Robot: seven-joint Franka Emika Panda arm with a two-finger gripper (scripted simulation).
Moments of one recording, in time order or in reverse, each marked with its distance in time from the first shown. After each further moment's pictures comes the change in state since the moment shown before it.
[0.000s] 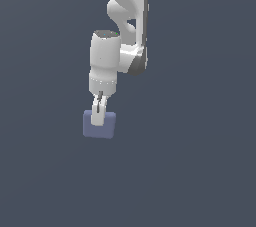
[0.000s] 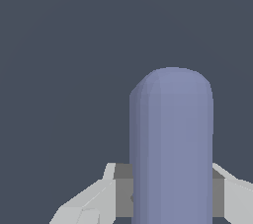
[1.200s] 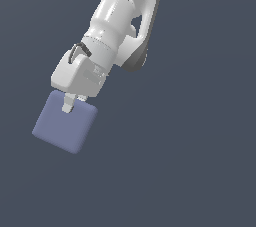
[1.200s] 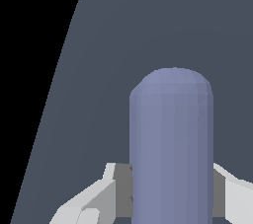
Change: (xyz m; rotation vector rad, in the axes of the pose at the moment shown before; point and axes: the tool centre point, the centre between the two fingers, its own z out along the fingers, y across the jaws) arm 0.057 -0.128 -0.115 0.476 0.271 0.204
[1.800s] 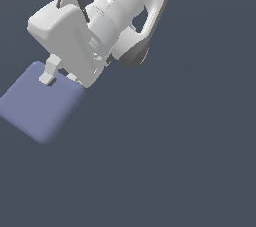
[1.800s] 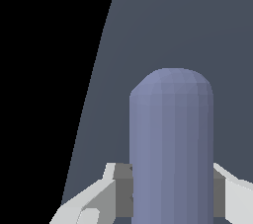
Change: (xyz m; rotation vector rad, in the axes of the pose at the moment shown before) arm 0.027 -0.062 -0.040 0.203 0.122 0.088
